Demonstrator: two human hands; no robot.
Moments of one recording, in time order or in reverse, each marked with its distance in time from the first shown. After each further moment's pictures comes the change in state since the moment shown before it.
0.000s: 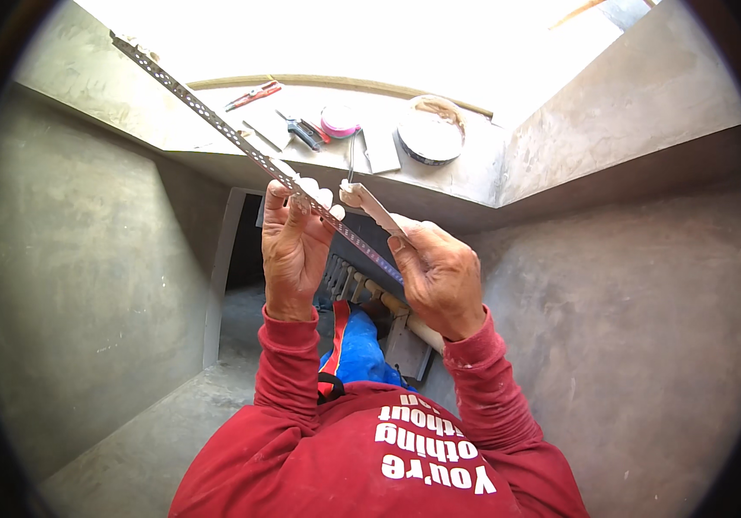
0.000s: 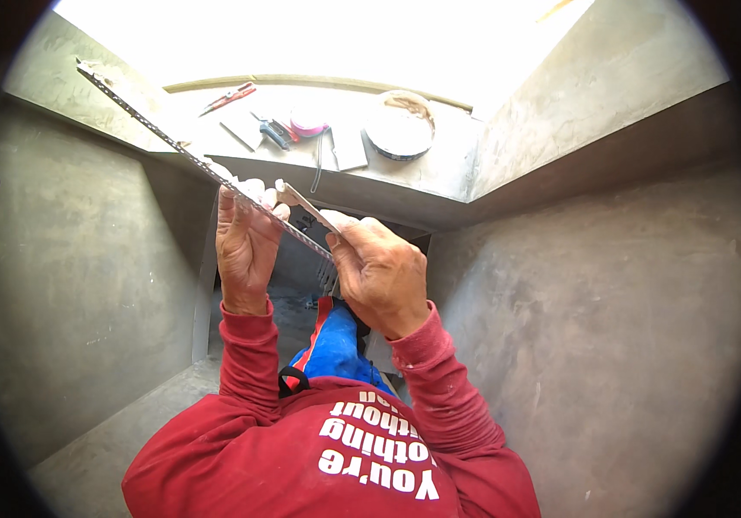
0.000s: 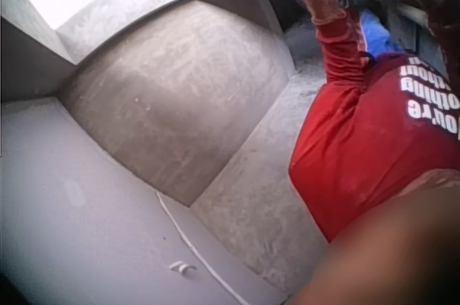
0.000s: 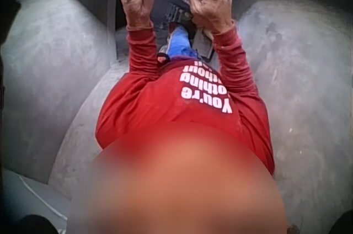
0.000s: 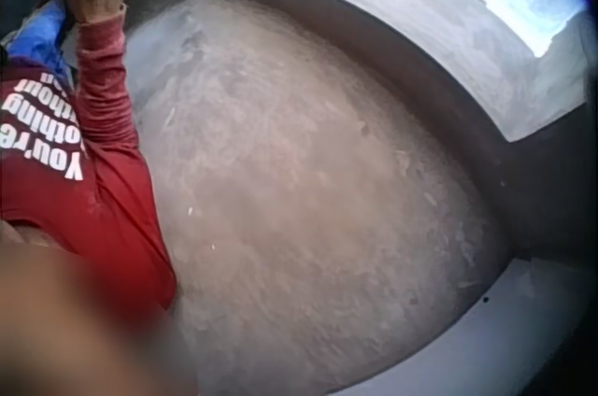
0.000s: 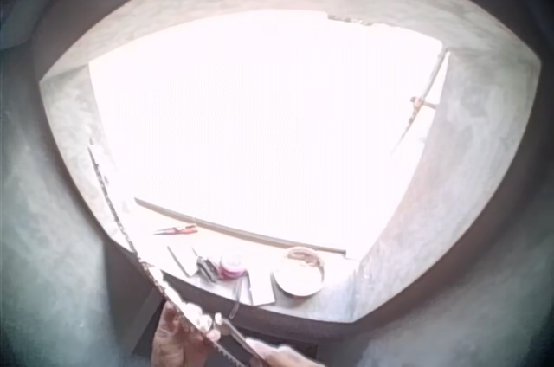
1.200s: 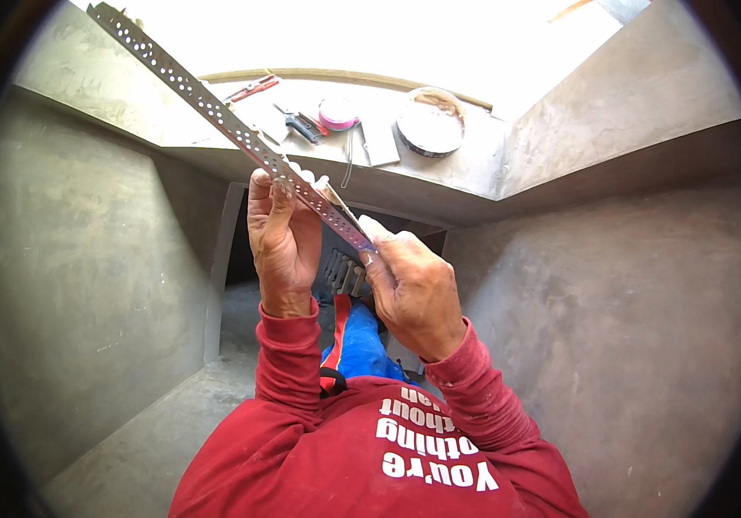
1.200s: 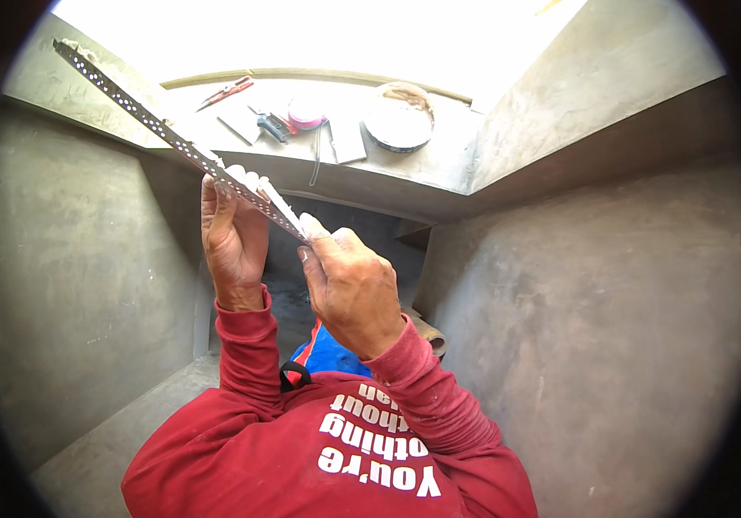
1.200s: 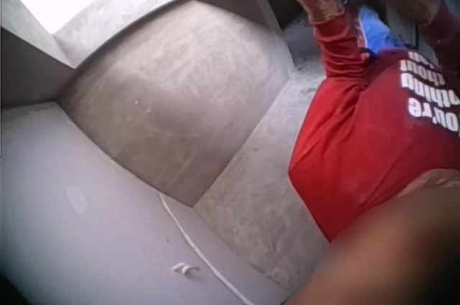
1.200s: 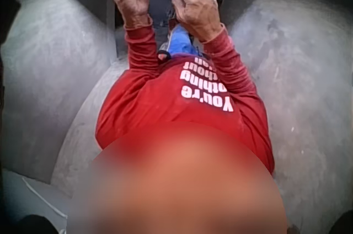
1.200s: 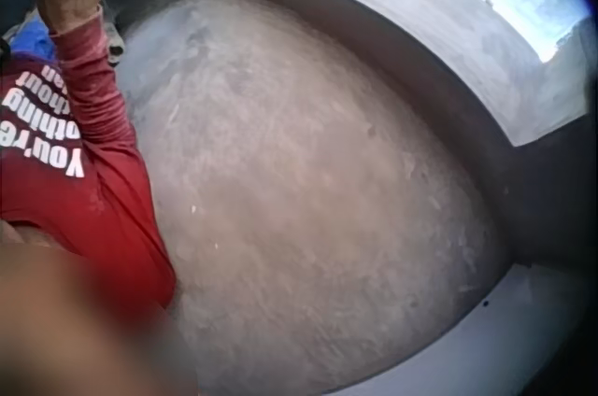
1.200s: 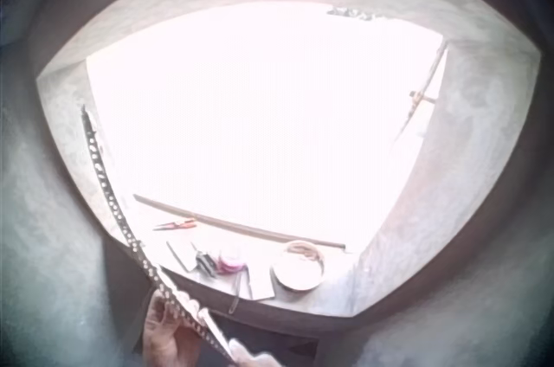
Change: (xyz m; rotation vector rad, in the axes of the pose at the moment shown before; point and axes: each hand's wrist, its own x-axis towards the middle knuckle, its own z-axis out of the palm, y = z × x) left_hand 0.005 0.007 0.012 0.052 -0.014 0.123; right_hand -0.017 -0.021 0.017 -0.080 -0.080 0.005
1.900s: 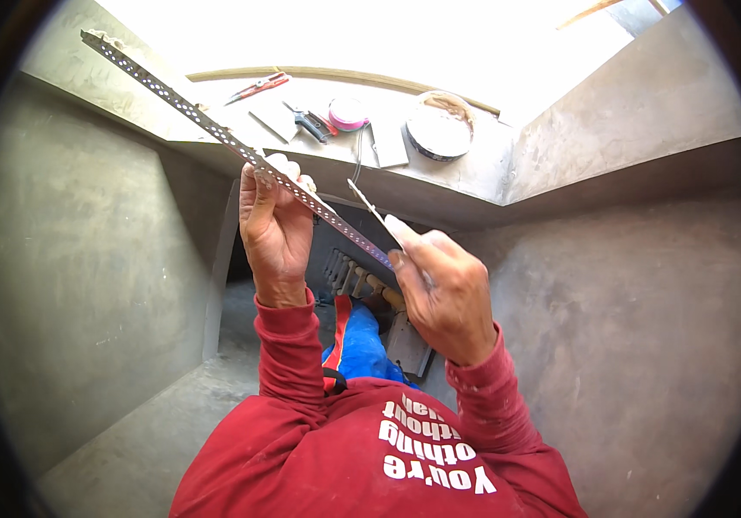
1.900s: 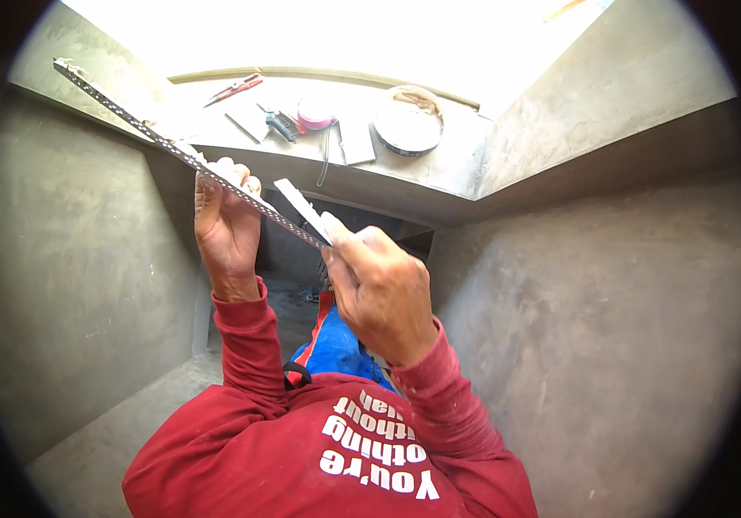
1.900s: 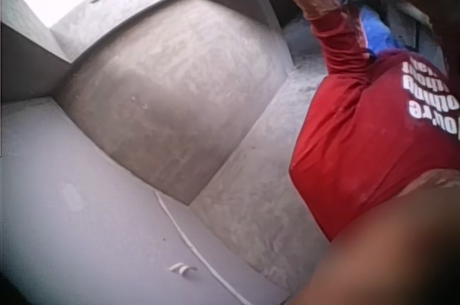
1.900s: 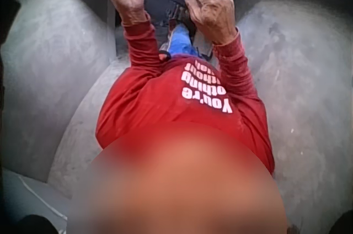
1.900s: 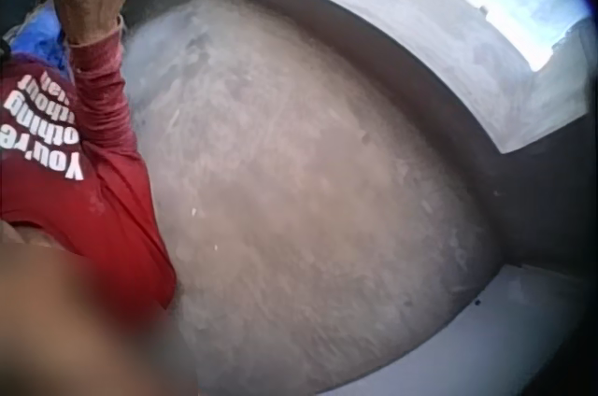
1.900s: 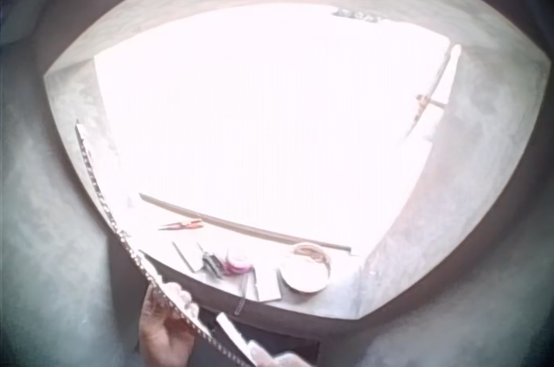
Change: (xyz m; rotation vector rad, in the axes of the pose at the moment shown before) left_hand 0.017 0.015 -0.015 -0.097 0.031 0.032; right_hand 0.004 -0.005 -0.027 -0.017 -0.025 -0.026
